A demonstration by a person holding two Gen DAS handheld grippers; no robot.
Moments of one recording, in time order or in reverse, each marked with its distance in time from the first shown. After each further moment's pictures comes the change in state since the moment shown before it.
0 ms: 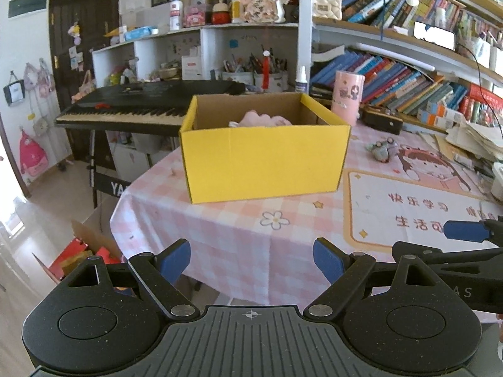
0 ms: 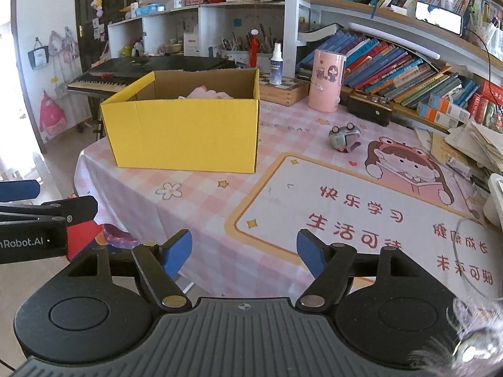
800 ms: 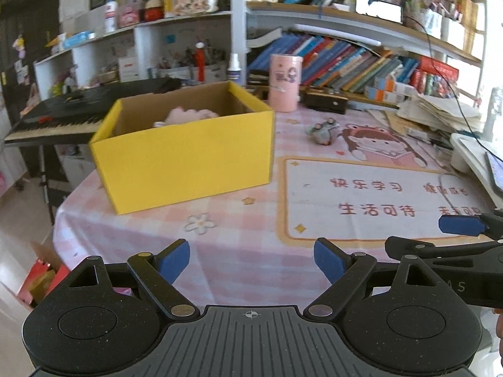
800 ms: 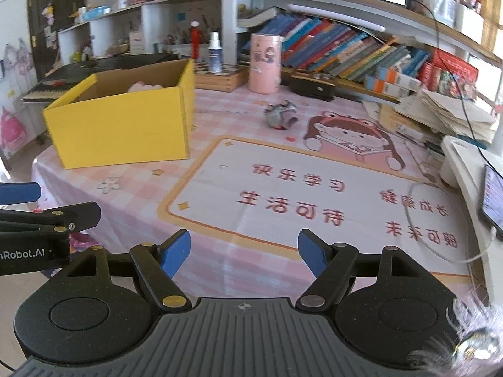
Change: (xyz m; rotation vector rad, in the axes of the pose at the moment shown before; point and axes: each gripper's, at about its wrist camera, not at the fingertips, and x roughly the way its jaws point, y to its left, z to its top) left arm 0.027 -0.059 0.009 0.121 0.031 -0.167; right arm -0.007 -0.053 -0.016 0.115 0.032 -0.147
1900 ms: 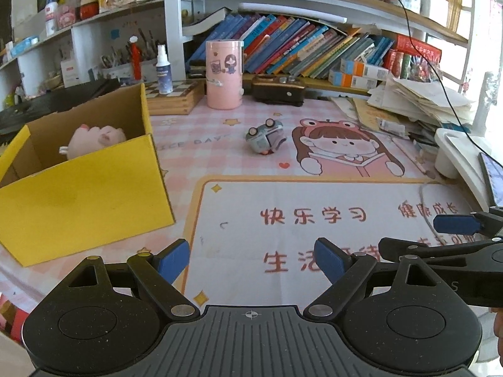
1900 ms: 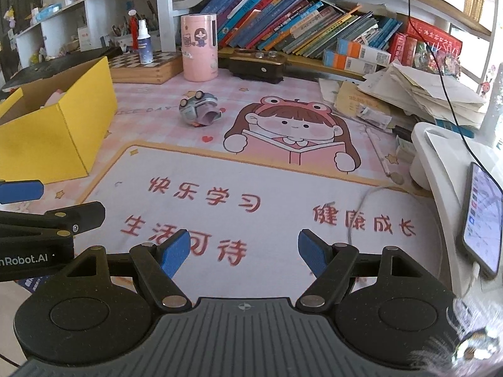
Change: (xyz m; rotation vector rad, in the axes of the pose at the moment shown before) left arm 0.094 -0.092 0.059 0.044 0.061 -0.074; right arm 0.067 -0.113 0.041 0.051 0.084 -0.053
